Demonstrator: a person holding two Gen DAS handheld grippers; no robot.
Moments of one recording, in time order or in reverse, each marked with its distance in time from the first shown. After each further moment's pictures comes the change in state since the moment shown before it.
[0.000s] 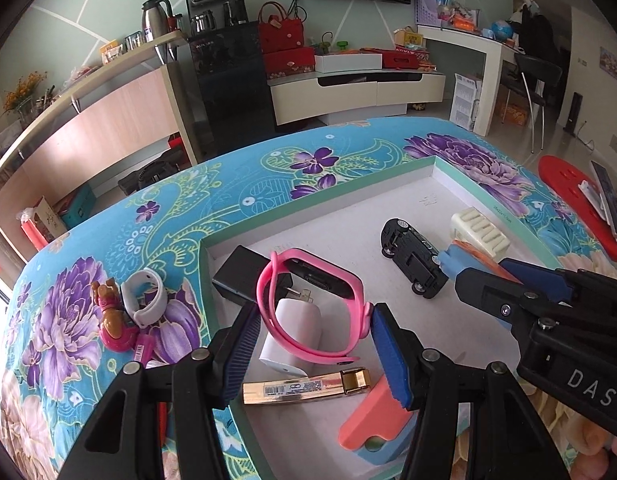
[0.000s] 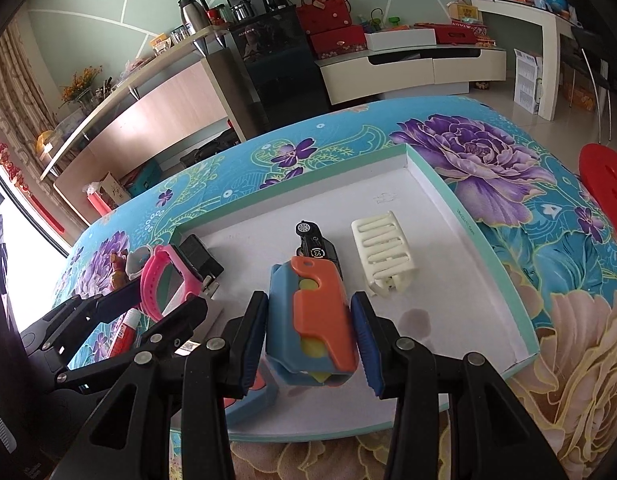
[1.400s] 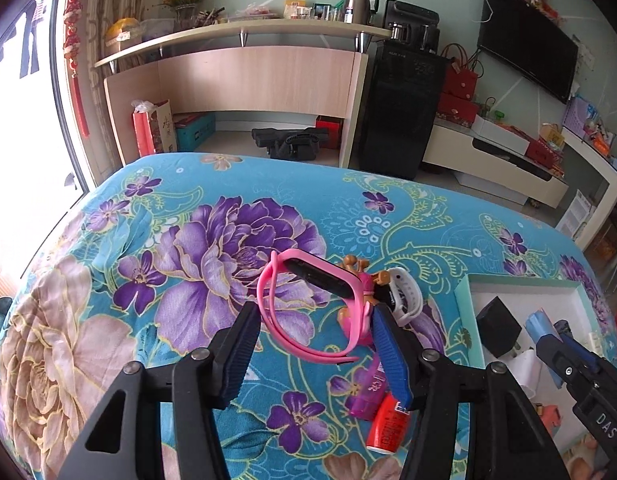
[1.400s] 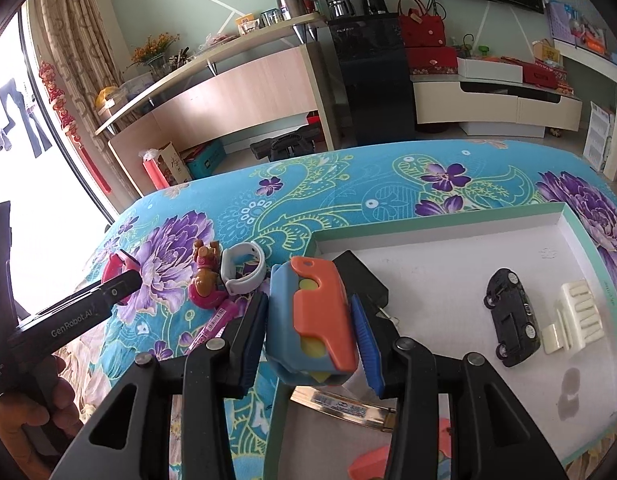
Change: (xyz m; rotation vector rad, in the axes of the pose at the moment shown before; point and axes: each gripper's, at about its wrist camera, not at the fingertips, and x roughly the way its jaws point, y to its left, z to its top) left arm -0.043 0.206 -0.044 -0.486 -0.071 0.229; right arm 0.044 0.127 0.006 -0.199 -0.029 0.148
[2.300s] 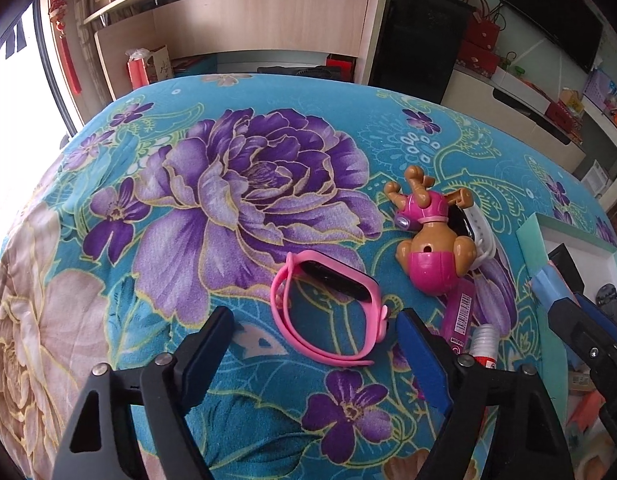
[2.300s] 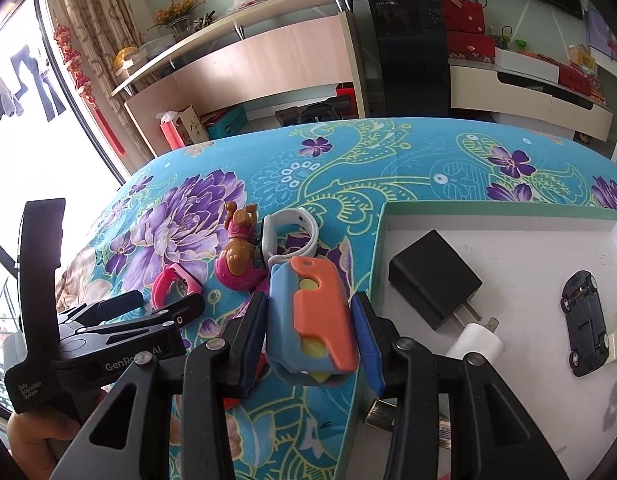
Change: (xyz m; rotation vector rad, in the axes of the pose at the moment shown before) left arm 0.071 0.031 -0.026 -0.016 0.226 0.034; right arm 0.052 0.046 -0.007 -0.086 0.105 0.053
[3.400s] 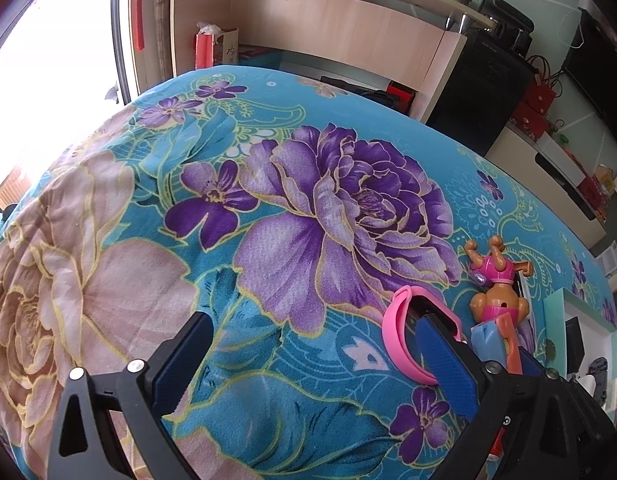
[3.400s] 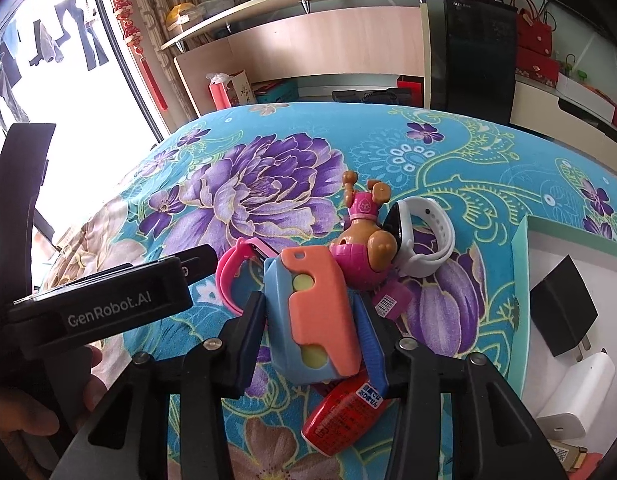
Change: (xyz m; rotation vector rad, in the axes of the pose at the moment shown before) left arm -0.016 0.067 -0.002 -0.250 -0.054 0.033; right arm 0.045 0.078 -0.007 -0.174 0.065 0.097
